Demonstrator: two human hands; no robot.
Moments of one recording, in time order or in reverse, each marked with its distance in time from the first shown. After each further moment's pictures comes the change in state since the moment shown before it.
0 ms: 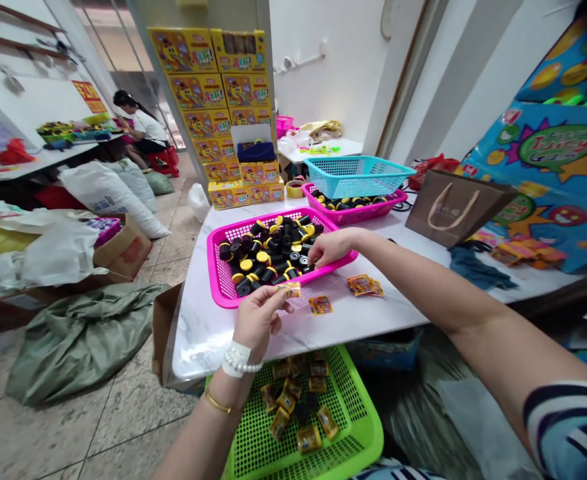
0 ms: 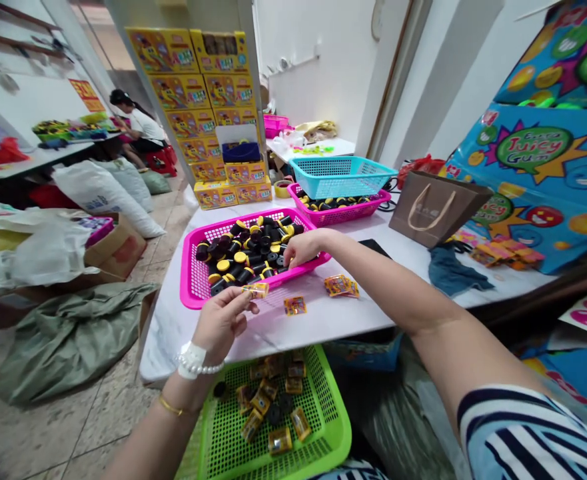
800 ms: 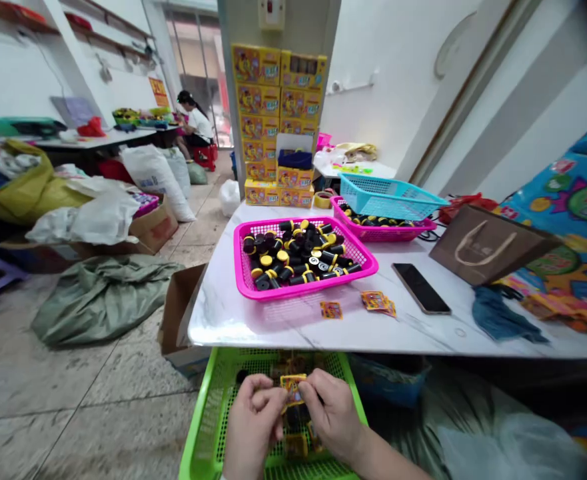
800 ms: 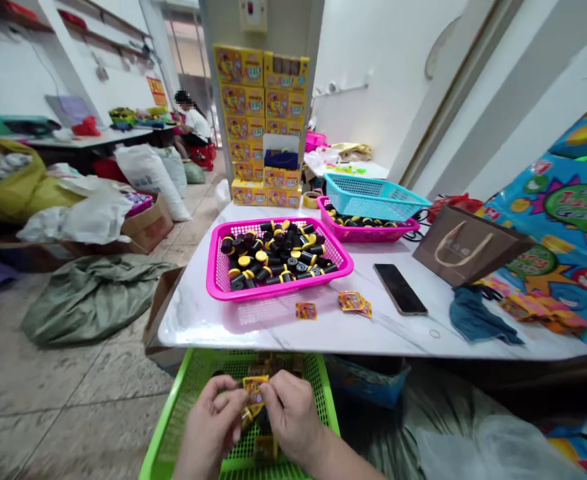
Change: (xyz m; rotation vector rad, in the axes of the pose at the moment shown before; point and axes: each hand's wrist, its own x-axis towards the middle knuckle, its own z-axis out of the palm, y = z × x) left_hand -0.131 -0.122 -0.032 -0.062 0.390 -0.154; right_hand -0.082 -0.136 0.269 0.451 1.005 -0.305
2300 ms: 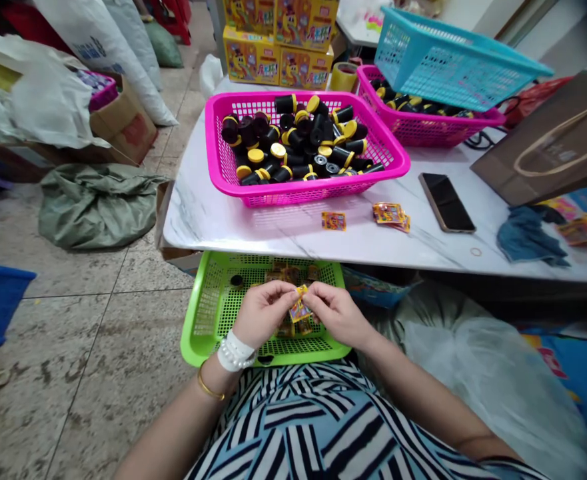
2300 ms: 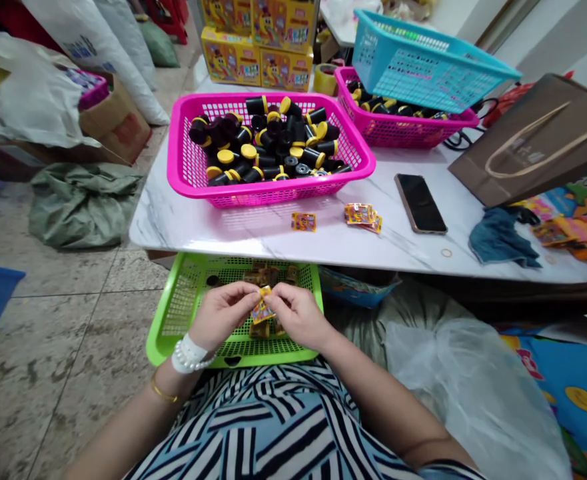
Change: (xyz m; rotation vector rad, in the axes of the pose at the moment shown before) left_hand 0.004 0.007 0.026 0.262 -0.311 0.054; right_hand -0.017 0.024 -0.037 0.484 -0.367 0.607
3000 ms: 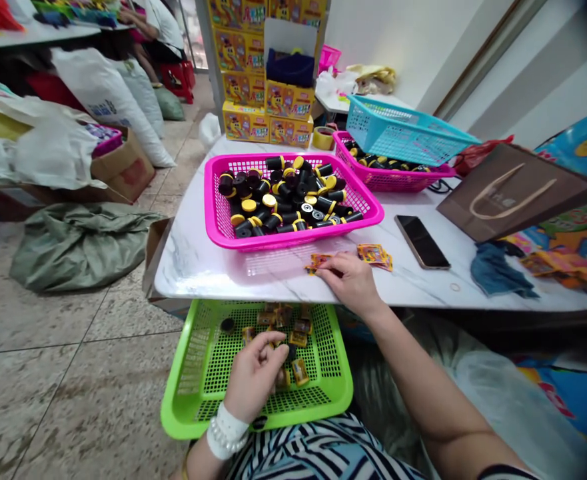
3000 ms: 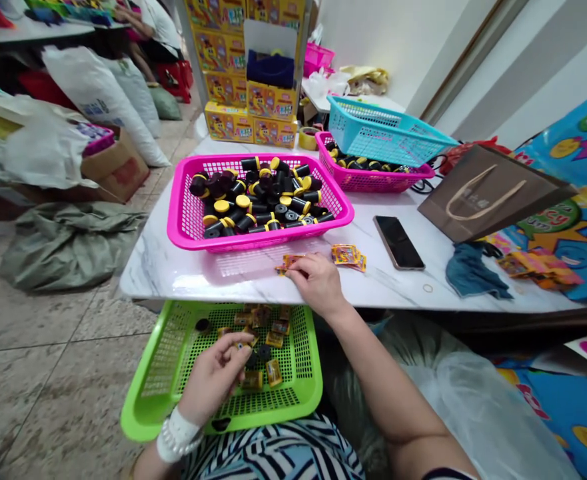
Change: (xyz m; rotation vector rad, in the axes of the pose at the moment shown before) left_hand -0.006 -0.026 -0.004 0.090 0.068 -0.107; right_hand 0.094 -0.017 -0.083 -0.740 0.448 -0.468
